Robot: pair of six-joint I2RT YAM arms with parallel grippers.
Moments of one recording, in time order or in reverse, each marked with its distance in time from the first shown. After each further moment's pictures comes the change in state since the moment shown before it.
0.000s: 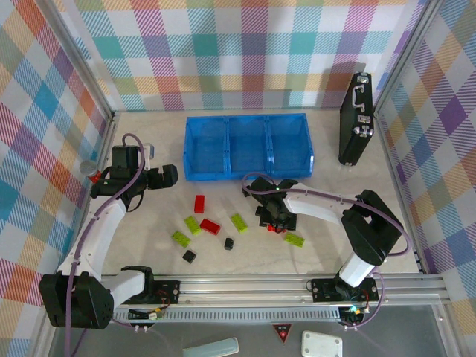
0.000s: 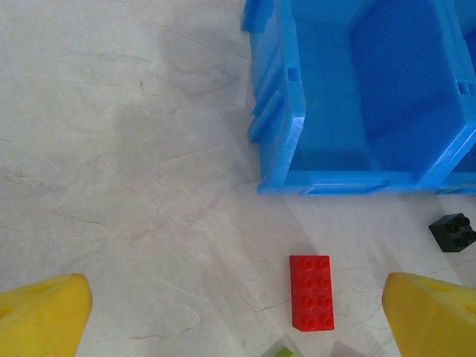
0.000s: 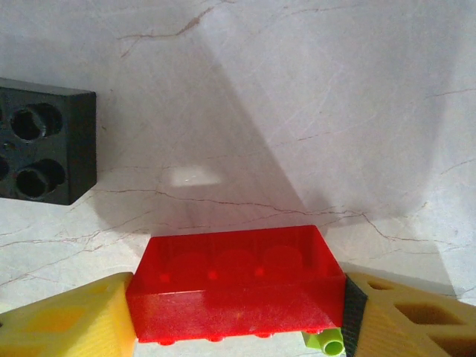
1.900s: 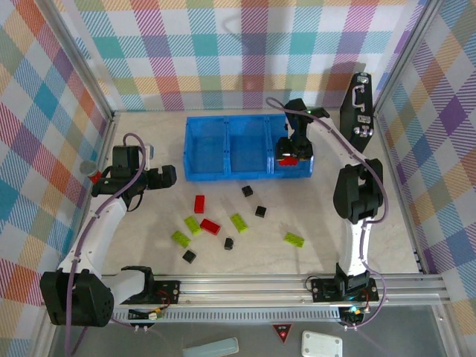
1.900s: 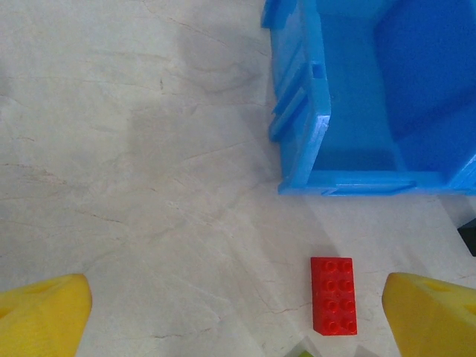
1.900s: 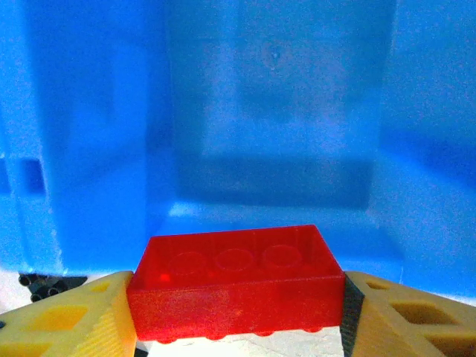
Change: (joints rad) left arm 0.002 0.014 0.000 -0.001 -0.051 0.020; right arm -0.516 0.401 0.856 -0.278 -0.163 -0.725
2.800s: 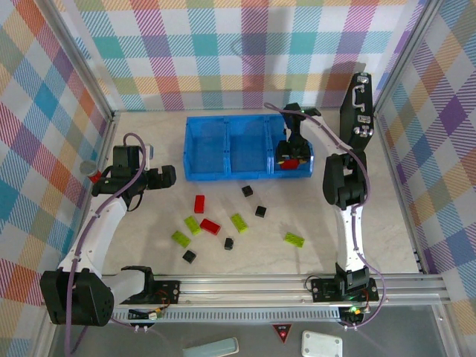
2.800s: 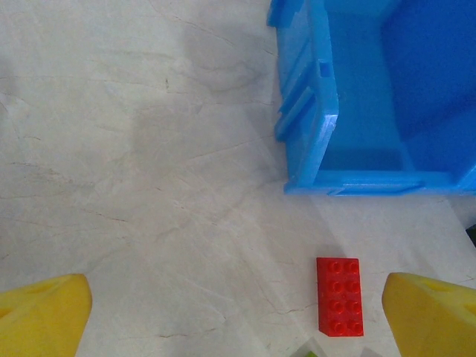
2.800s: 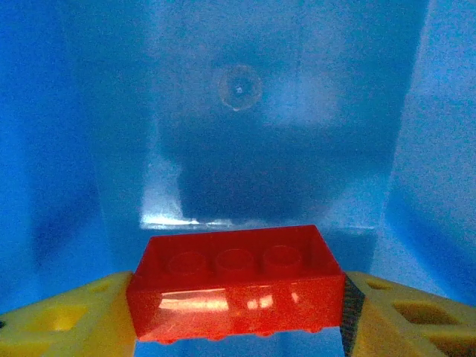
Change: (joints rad) left arm 0.000 0.005 0.000 -0.001 -0.012 0.003; right arm -0.024 0.219 0.134 -0.027 0.024 -0.028
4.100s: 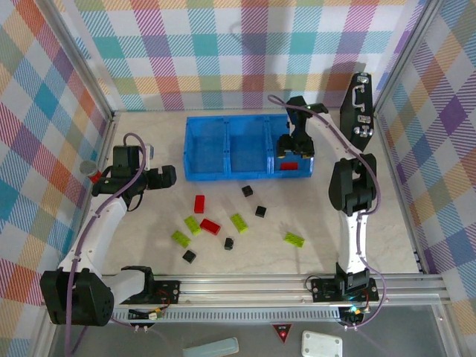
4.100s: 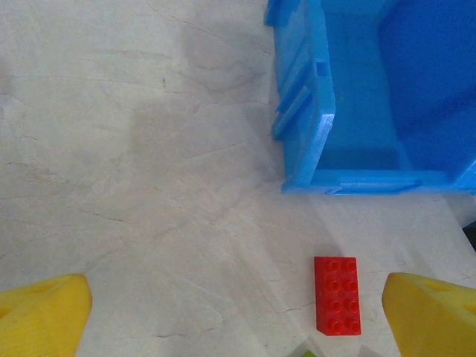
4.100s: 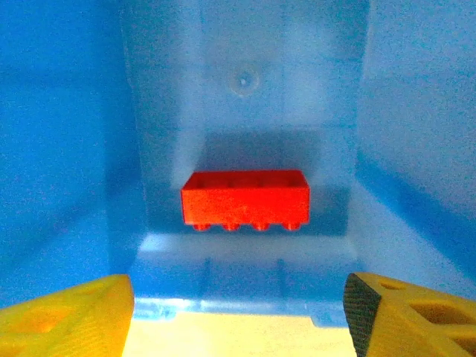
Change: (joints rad) left arm 0.000 0.000 0.000 0.000 0.008 0.000; right arm 0.008 -0.140 -0.045 -0.020 0.000 0.035
